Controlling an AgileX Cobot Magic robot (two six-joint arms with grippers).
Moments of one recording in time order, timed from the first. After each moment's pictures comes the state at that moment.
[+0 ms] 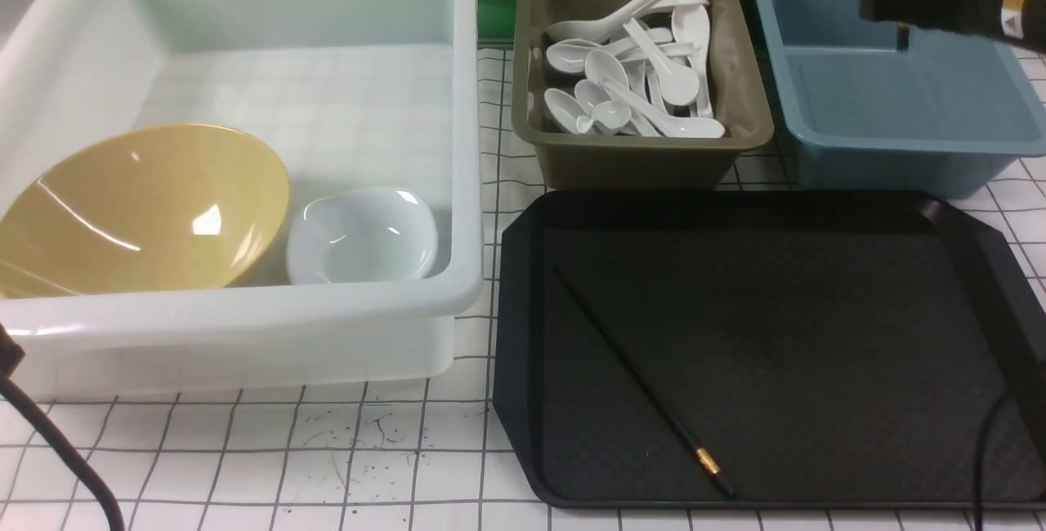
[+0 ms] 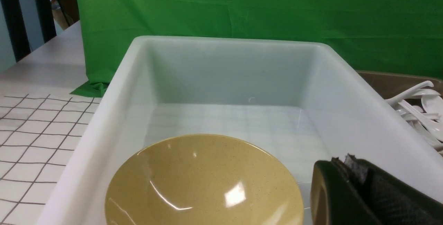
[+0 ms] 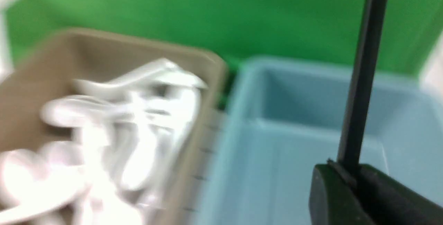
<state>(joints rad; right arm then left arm) 0.03 1.74 -1.26 -0.91 0.00 0.92 -0.07 0.41 -0.42 0.31 0.21 -0.38</state>
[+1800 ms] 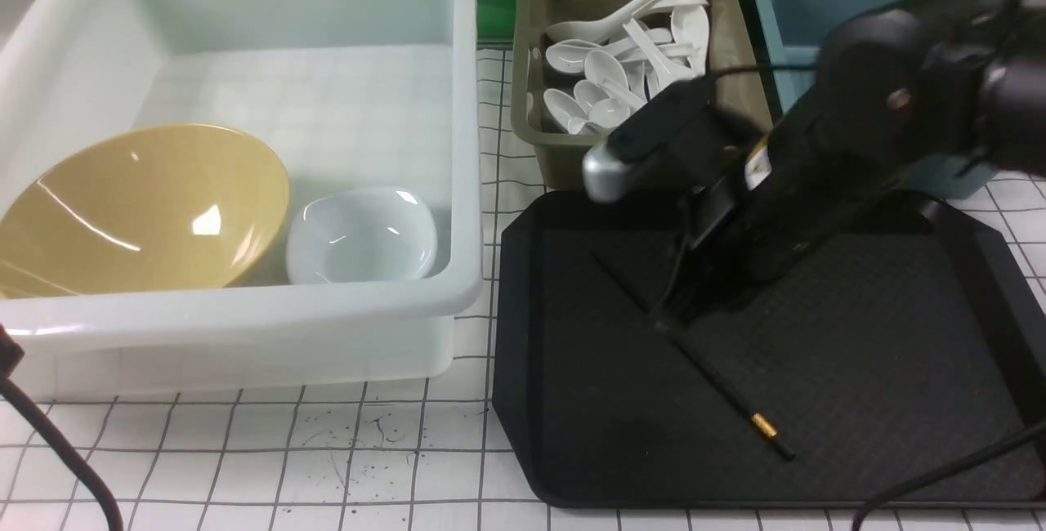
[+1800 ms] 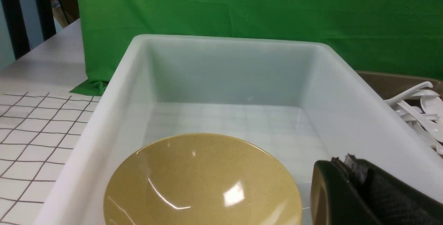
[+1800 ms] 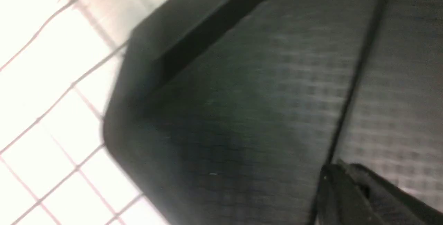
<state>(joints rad) 0.55 1.64 -1.28 0.09 0.90 -0.25 -0.07 0.41 -0.42 0.32 0.21 -0.39</state>
